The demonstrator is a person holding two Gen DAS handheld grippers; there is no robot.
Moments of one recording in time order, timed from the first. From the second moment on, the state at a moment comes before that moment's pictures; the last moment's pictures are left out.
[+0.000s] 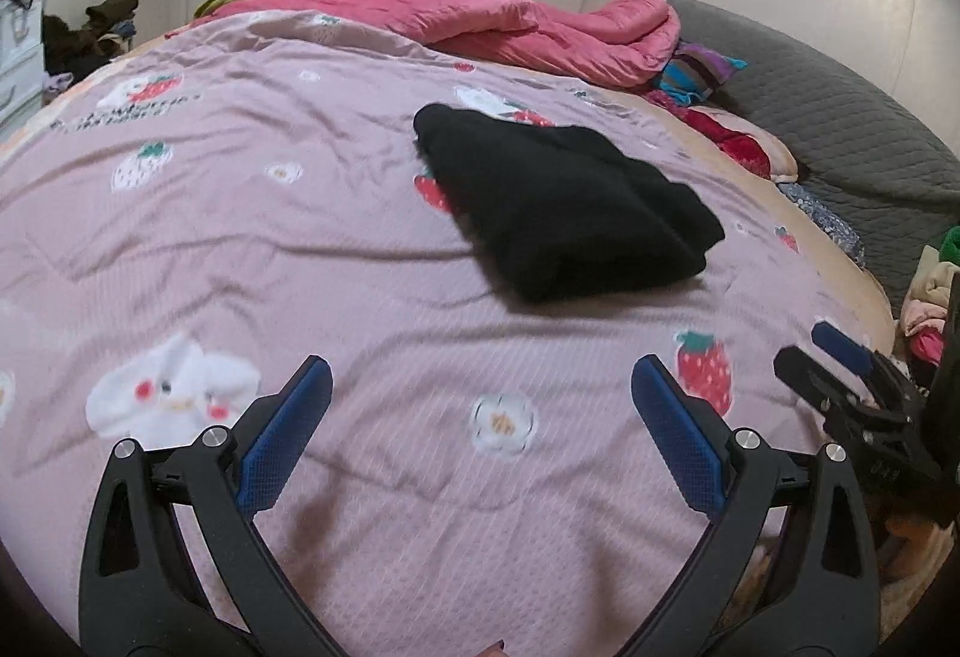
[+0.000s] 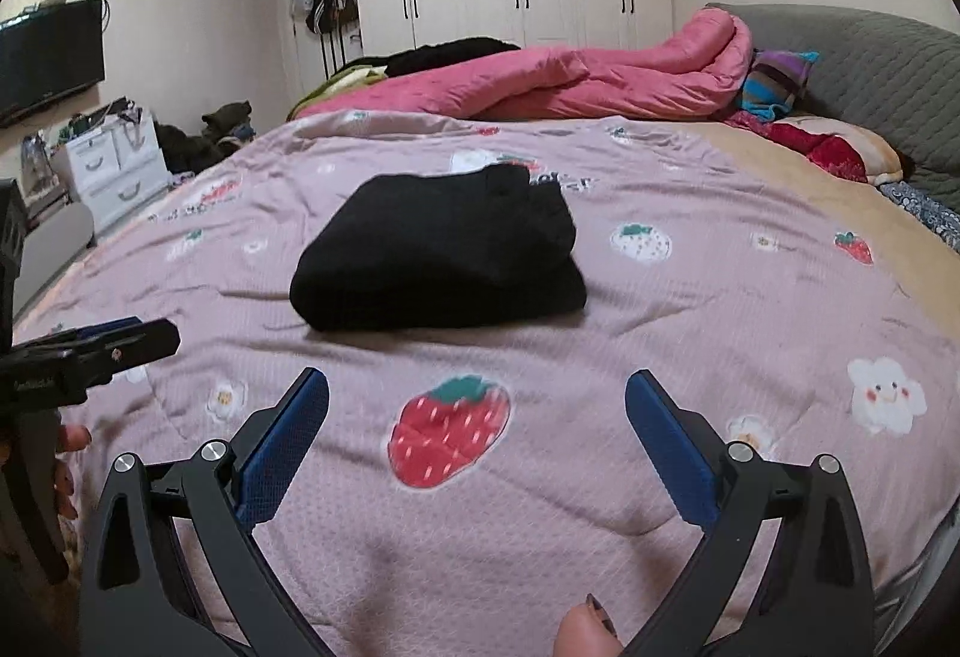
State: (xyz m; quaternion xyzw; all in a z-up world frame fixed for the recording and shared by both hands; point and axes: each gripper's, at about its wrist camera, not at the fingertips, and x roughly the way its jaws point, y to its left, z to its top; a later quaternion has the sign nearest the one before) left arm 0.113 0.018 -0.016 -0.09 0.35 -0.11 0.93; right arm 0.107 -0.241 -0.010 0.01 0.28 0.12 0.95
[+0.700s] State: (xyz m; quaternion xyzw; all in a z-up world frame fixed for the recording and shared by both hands) left arm 0.117 0.018 -0.026 -0.09 0.37 -0.10 0.92; right arm 0.118 -0.238 -0.023 -0.01 0.30 0.11 0.95
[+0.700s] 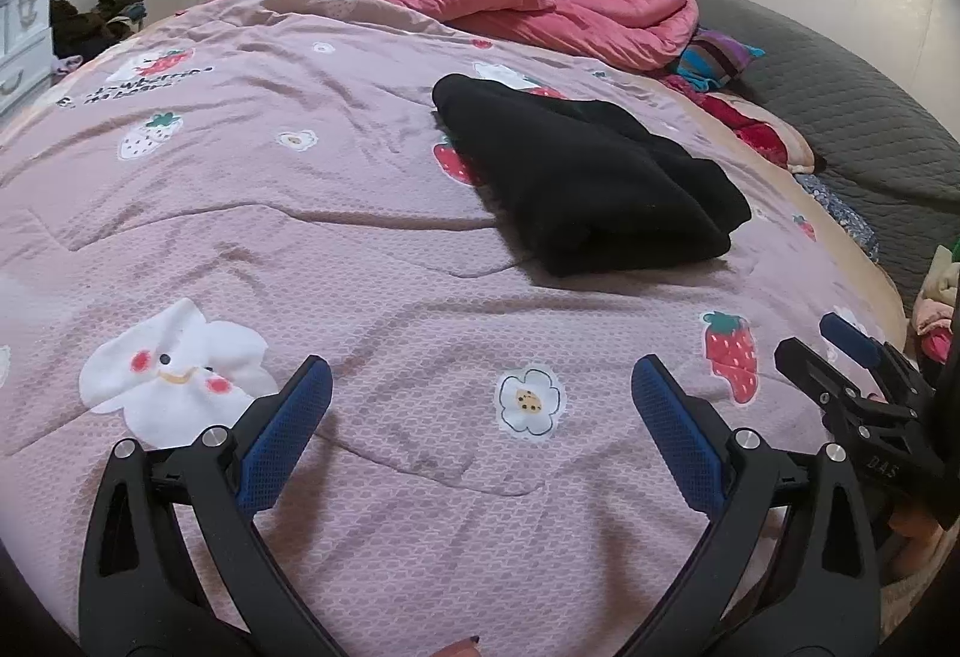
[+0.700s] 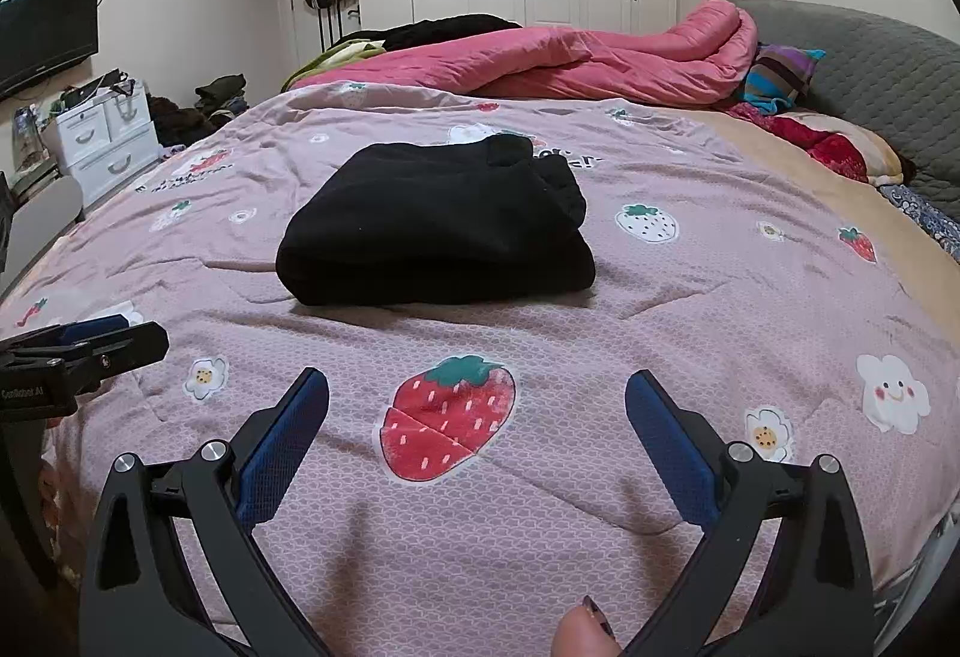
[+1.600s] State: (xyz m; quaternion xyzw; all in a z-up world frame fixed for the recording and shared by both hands) left arm 0.117 0.017 -0.026 -0.08 0.38 -0.09 0.92; right arm 0.118 -0.240 -0.024 -0.01 0.30 0.11 0.95
